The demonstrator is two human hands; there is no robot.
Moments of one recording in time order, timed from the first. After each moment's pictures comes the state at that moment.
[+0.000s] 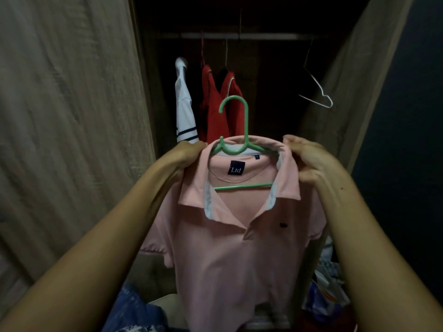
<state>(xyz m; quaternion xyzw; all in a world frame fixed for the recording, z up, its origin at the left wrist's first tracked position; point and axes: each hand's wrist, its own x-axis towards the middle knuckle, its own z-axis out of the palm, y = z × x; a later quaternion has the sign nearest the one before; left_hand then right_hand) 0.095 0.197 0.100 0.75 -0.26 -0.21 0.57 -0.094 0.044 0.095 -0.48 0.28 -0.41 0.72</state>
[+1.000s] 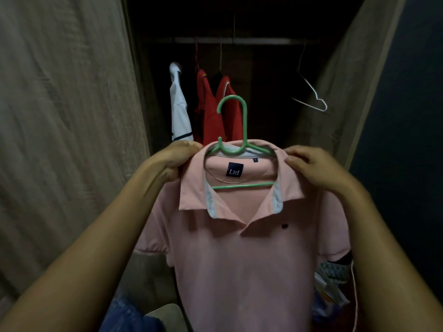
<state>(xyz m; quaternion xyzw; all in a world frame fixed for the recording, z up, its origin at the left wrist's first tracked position) 0.121 0.195 0.108 0.67 -0.34 -0.30 0.58 -0.128 0.031 0.086 -0.89 0.25 -0.31 0.22</state>
